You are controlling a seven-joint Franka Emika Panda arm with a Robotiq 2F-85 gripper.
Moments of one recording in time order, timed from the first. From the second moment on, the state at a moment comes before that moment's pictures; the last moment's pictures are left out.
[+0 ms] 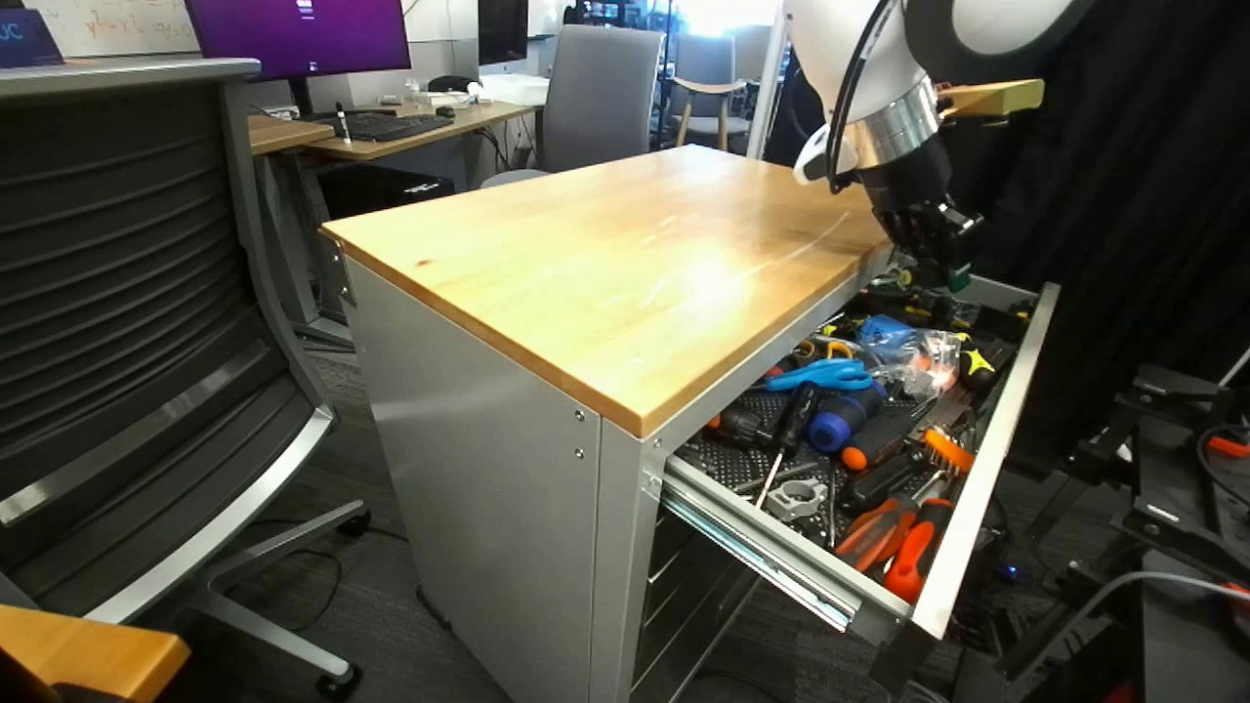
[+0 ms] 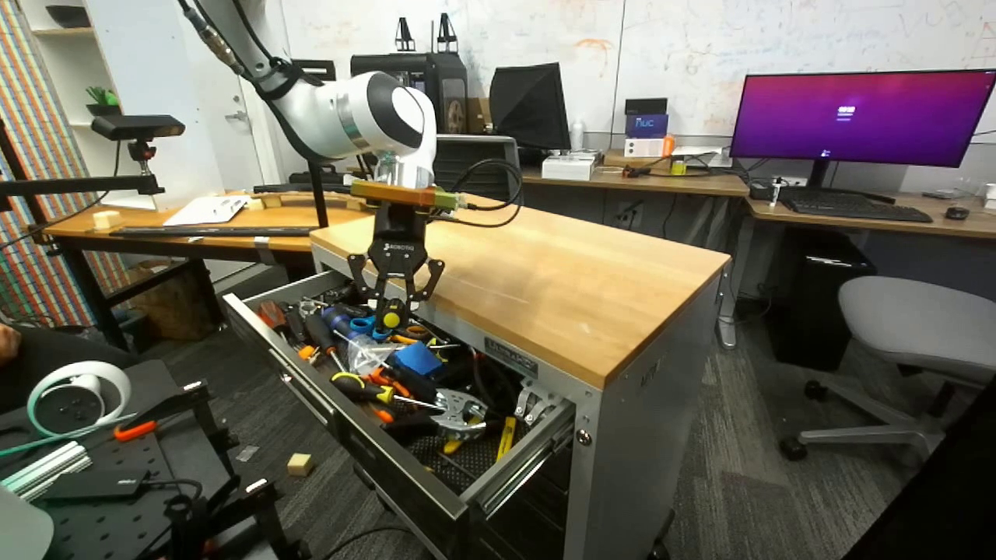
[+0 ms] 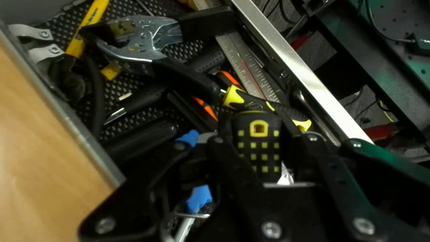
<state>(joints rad) 0.06 0.38 0.08 -2.11 -0.43 1.88 -0.57</state>
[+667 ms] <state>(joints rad) 0.02 0.30 0.07 -2.23 -0.36 1.99 -0.48</state>
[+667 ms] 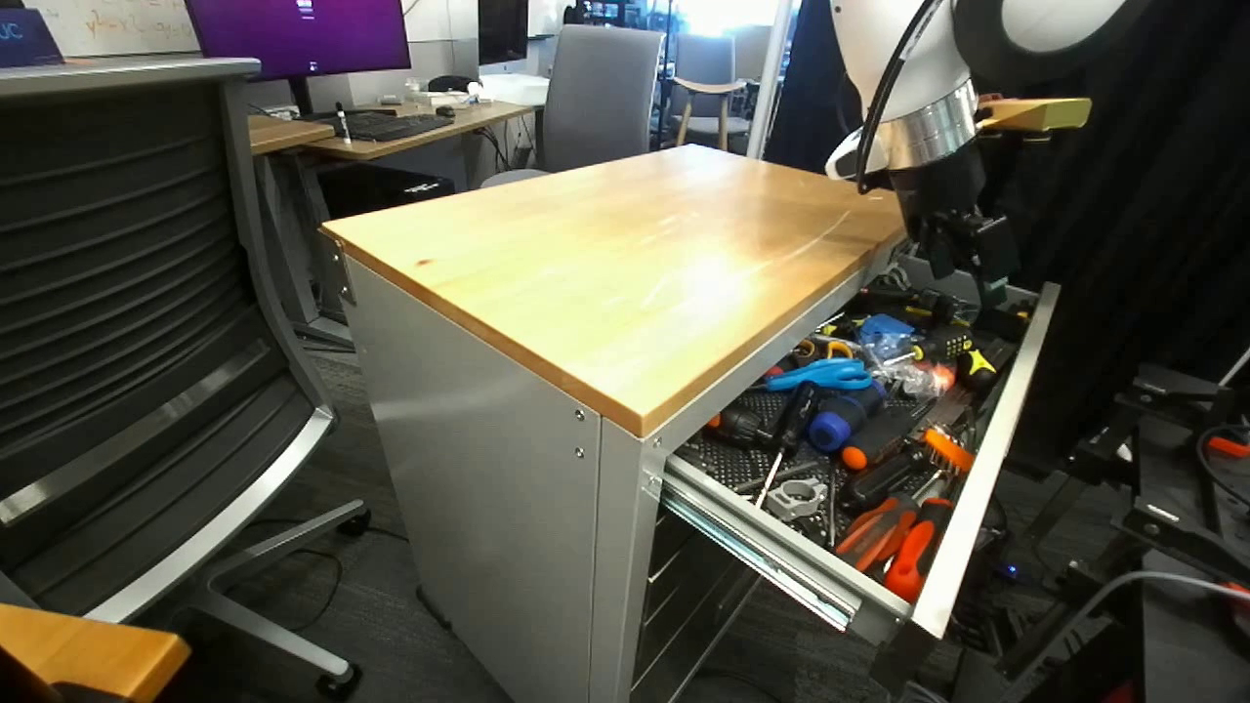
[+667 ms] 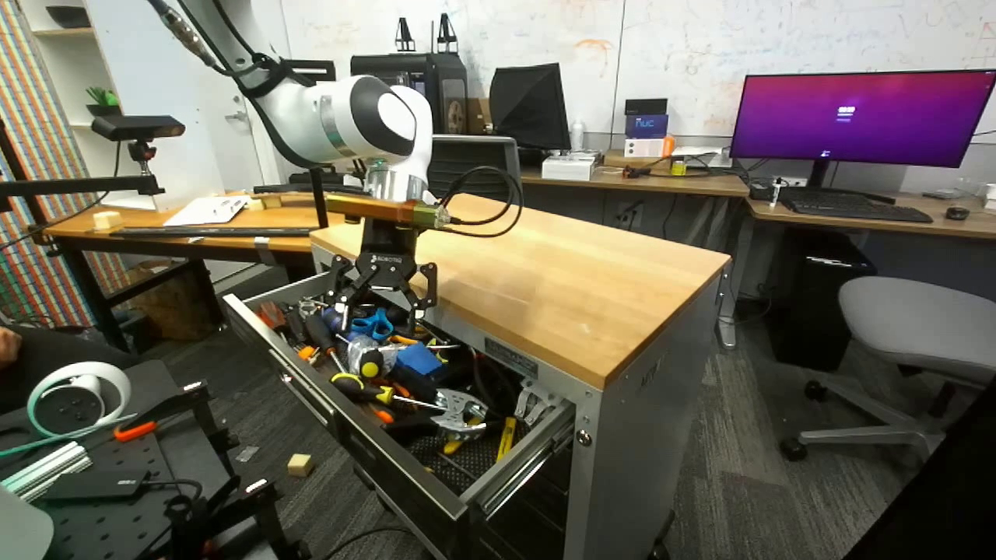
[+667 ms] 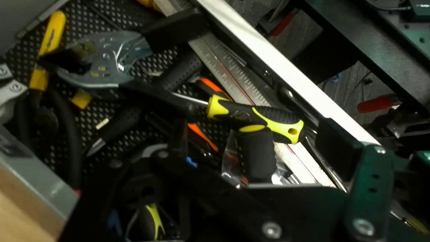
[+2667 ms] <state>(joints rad) 0.01 0.34 -0.09 -2.36 -0.44 2.21 0.21</state>
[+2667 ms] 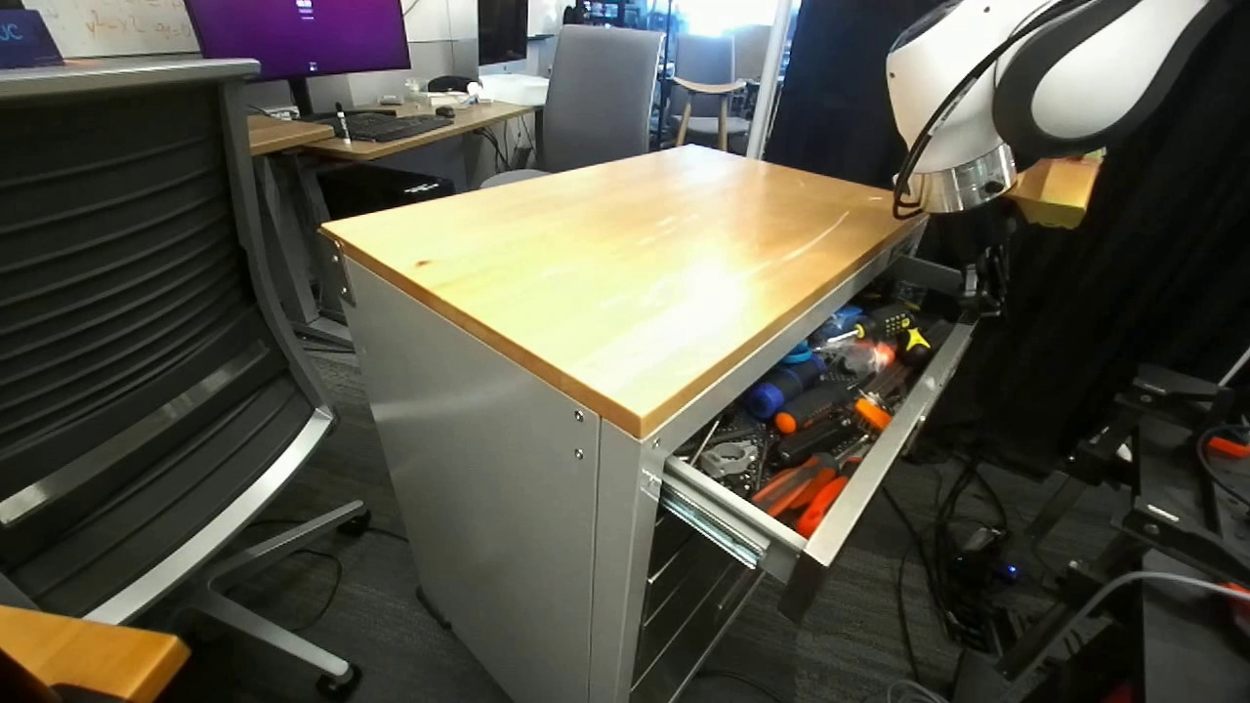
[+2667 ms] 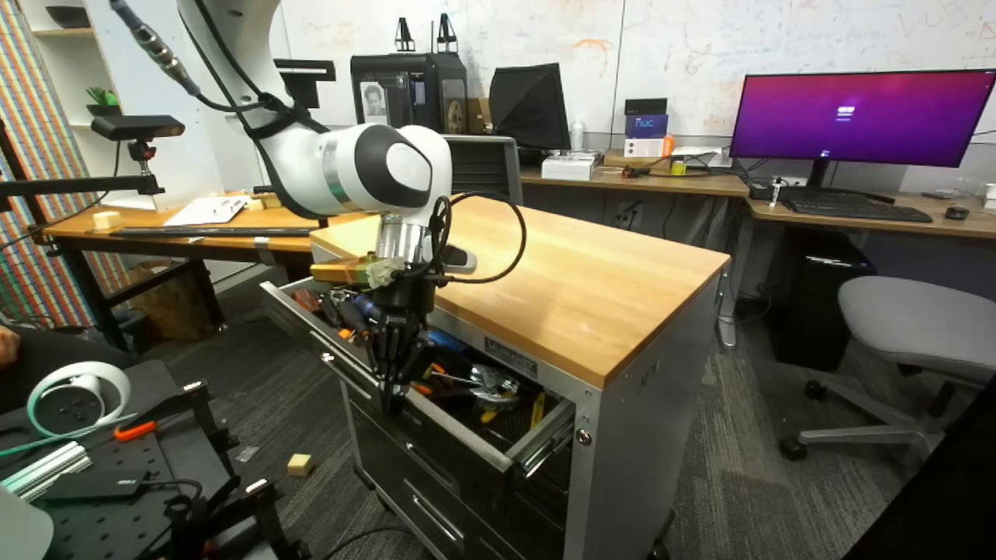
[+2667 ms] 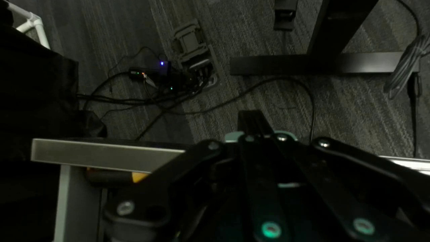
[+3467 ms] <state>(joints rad) 0.03 0.35 -0.10 -2.35 -0.48 2.35 0.31</state>
